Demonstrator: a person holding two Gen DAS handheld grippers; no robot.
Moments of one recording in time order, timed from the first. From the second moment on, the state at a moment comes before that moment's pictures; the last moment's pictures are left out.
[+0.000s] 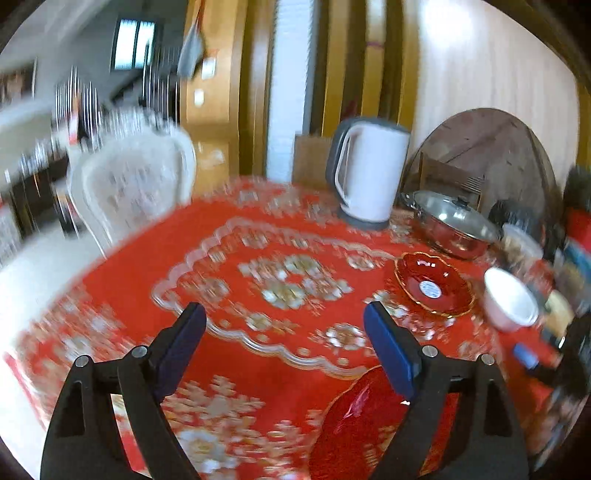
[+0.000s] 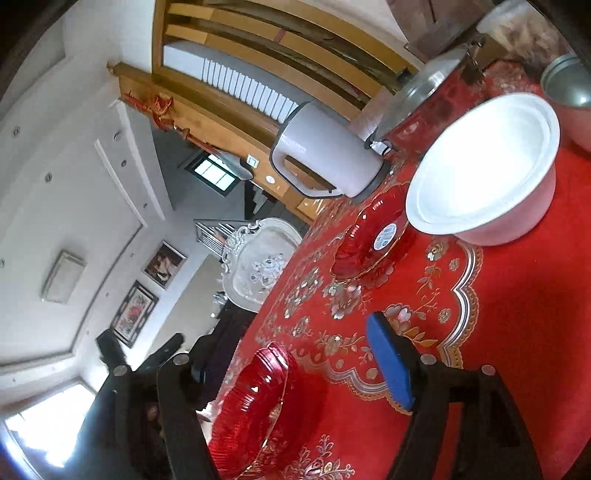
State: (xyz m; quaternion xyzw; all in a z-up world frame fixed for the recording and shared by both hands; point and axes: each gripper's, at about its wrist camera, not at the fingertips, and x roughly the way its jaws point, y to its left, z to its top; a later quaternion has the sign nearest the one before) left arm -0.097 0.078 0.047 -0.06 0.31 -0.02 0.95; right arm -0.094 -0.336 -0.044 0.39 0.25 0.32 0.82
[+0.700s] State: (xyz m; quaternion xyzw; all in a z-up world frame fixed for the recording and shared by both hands) left arm -0.043 0.040 0.083 0.07 0.28 0.11 0.95; right arm -0.084 -0.350 -0.062 0.44 0.27 0.30 0.80
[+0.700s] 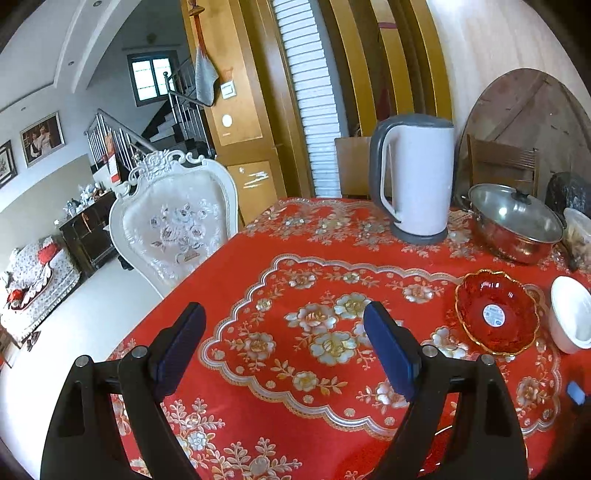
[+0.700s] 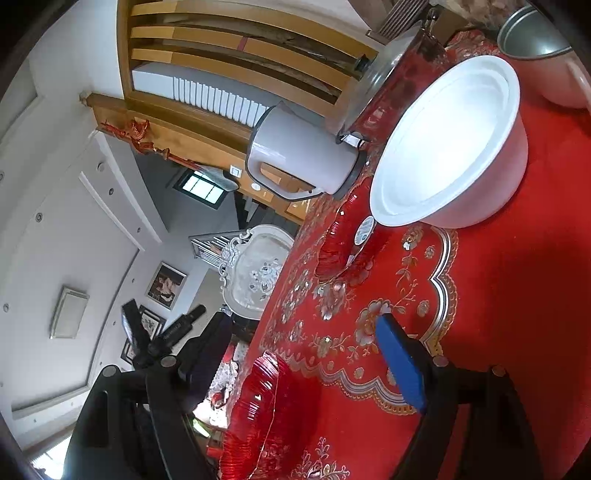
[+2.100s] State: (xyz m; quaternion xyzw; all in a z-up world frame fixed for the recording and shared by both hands) left arm 0.117 -0.087 -0.044 -0.01 0.58 -0.14 0.81; right arm 0.034 -0.279 -0.022 0.31 0.43 0.08 0.84
